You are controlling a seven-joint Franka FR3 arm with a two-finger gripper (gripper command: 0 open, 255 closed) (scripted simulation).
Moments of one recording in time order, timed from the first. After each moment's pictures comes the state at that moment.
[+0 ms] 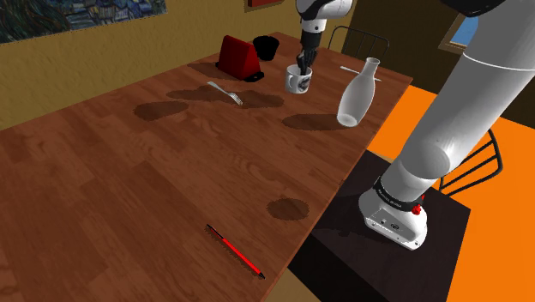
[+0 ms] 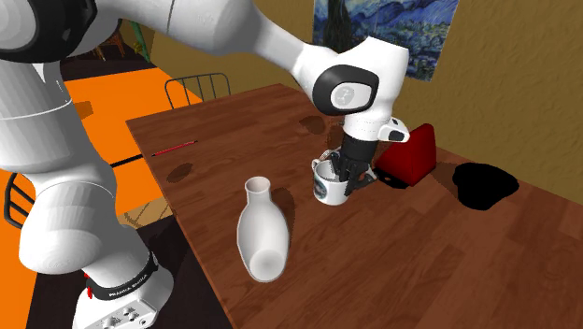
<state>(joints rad) -0.11 0.10 -0.24 -2.00 0.06 2.04 -0.45</state>
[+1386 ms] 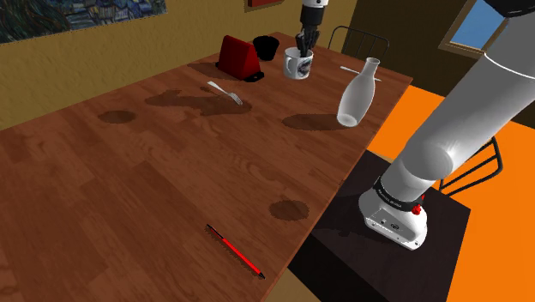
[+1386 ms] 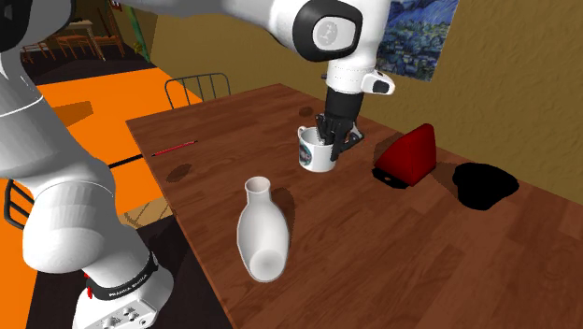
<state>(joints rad) -0.06 -0.05 -0.20 -1.96 0.02 1.85 -0.34</state>
